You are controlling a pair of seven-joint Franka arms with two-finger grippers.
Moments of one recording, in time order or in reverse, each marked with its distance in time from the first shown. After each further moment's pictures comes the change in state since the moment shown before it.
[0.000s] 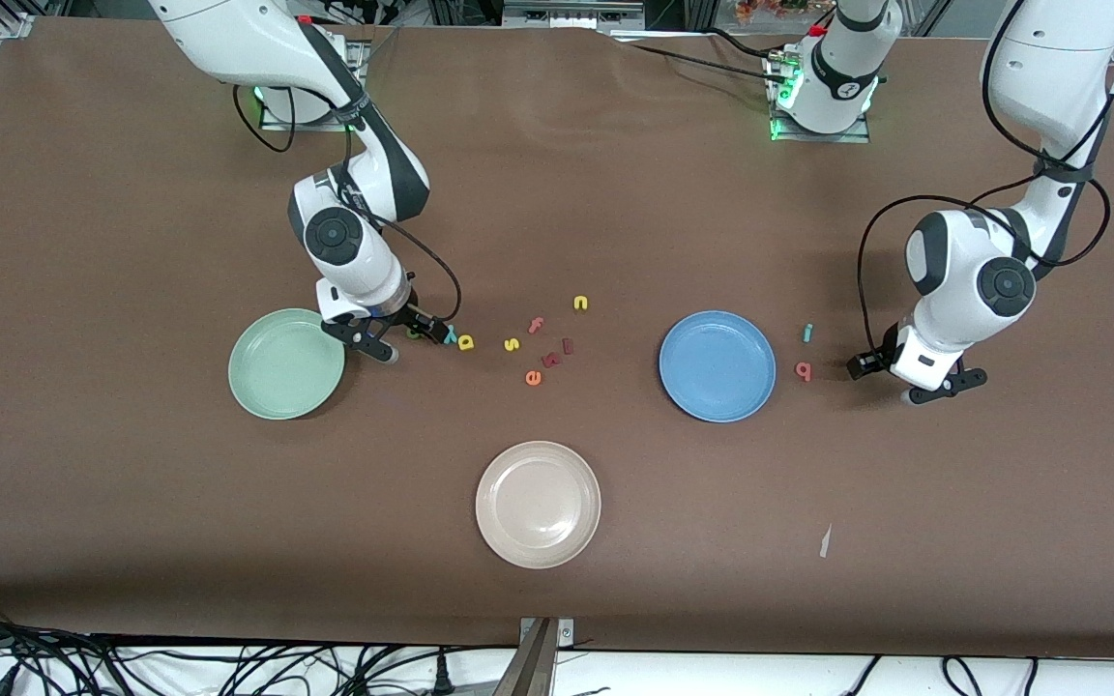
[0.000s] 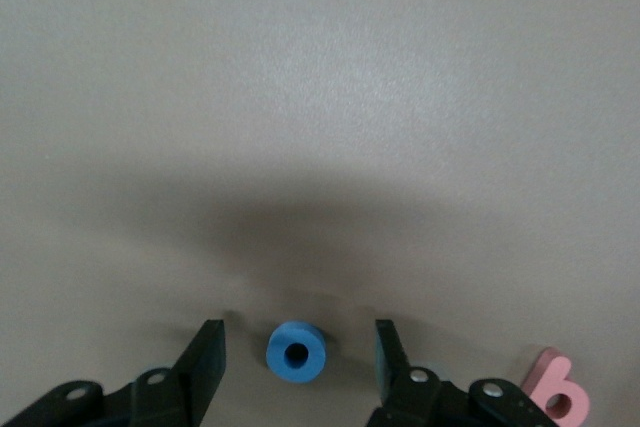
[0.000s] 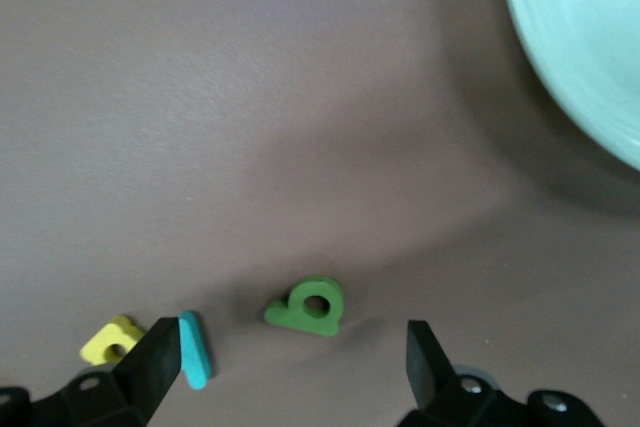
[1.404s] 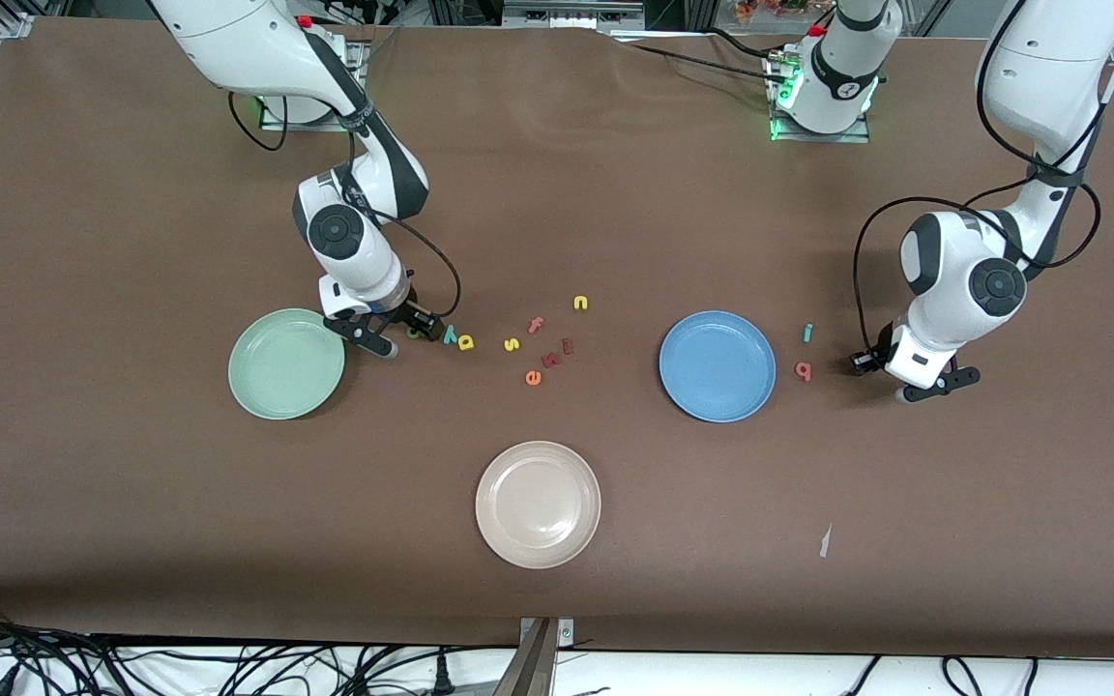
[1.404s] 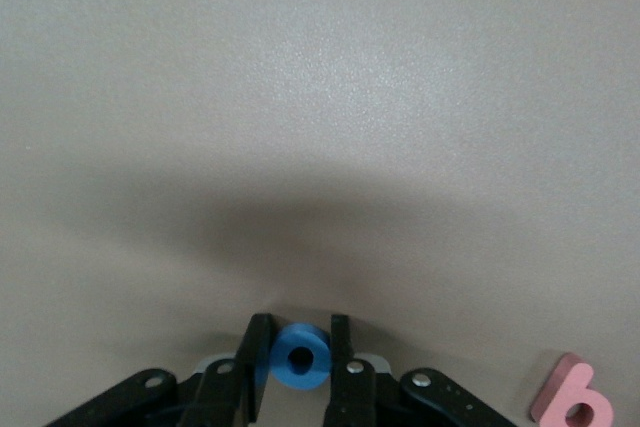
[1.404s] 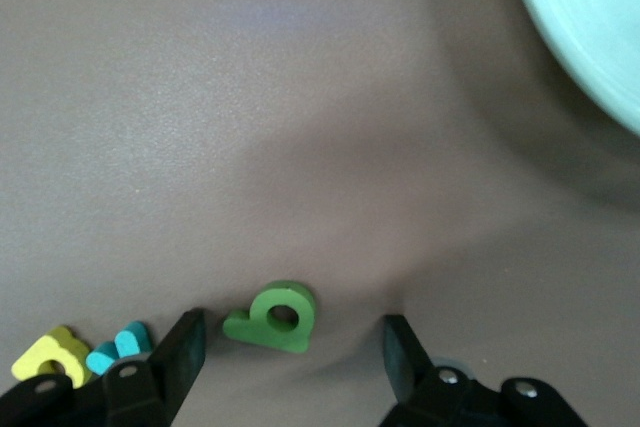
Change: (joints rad) left arm 0.001 0.018 0.001 -0.007 0.000 0.030 0.000; right arm 0.012 0.018 -0.010 -0.049 -0.002 0.085 -0.002
